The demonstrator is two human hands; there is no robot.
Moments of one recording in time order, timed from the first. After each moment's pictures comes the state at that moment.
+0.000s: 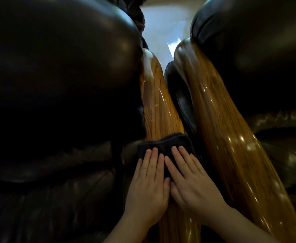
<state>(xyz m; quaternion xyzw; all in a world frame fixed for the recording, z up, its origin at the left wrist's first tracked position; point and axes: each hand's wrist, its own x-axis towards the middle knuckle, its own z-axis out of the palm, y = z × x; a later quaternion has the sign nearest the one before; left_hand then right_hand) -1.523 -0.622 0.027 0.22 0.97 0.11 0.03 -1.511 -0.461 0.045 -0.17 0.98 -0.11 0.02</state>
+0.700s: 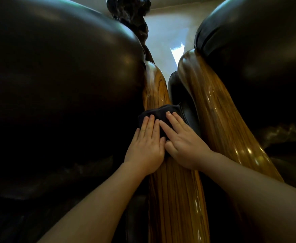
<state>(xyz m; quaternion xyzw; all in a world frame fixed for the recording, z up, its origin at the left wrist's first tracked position) -1.679 -0.612 0.047 0.19 0.97 0.12 0.09 -1.674 -0.452 0.046 -0.17 0.96 -0.20 0.07</state>
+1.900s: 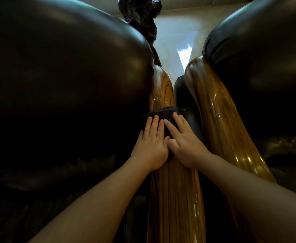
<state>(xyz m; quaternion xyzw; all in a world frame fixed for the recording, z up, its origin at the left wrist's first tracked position) -1.689 -0.606 0.050 0.15 0.96 0.17 0.15 -1.686 -0.454 0.043 -0.14 0.95 -0.27 0.08</state>
